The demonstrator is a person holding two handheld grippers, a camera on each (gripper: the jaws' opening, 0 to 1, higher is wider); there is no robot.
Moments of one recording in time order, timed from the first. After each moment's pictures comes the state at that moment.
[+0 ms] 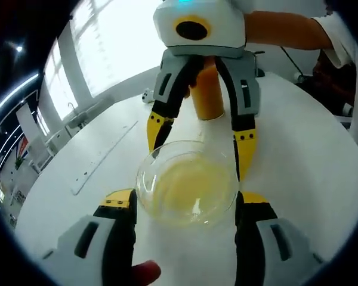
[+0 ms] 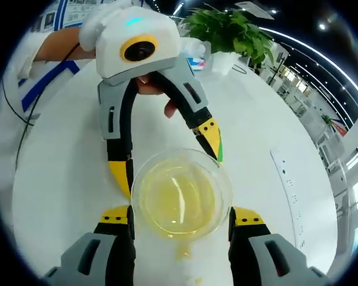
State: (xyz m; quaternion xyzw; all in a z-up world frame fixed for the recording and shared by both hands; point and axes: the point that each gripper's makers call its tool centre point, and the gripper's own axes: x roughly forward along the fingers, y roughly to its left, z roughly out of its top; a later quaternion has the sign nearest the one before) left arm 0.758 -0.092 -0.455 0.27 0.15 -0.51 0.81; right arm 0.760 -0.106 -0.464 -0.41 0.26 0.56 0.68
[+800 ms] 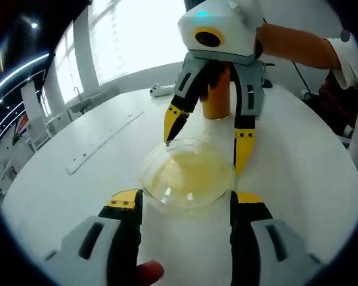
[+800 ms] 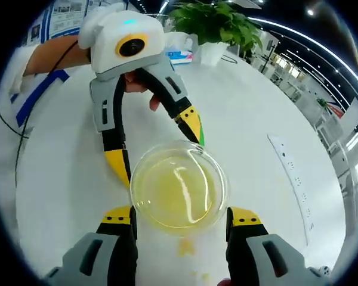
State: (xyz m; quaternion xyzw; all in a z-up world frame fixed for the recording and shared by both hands) left arm 0.760 -0.080 -0.462 0.21 0.18 -0.49 0.82; right arm 0.765 -0.115 -0.472 -0.36 0.30 0.53 0.70
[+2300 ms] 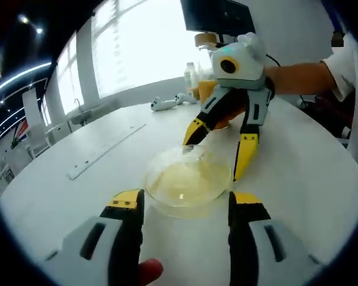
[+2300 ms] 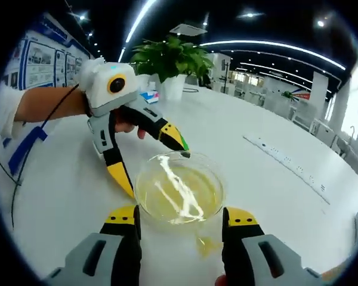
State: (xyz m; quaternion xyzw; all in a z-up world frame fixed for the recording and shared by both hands) left arm 0.767 -0.074 -0.460 0.18 0.13 -0.51 0.83; right arm 0.767 -0.123 -0.465 -0.15 0.23 0.49 0.83
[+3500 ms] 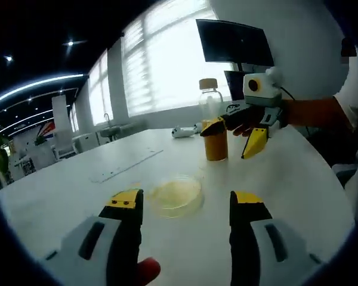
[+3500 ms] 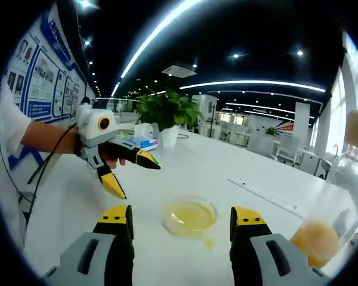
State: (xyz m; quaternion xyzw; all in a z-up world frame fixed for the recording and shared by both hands) left arm 0.691 -0.050 -0.394 0.12 0.04 -0.41 0.90; right arm 0.706 -0.157 -0.374 -0.12 0.06 0.47 0.87
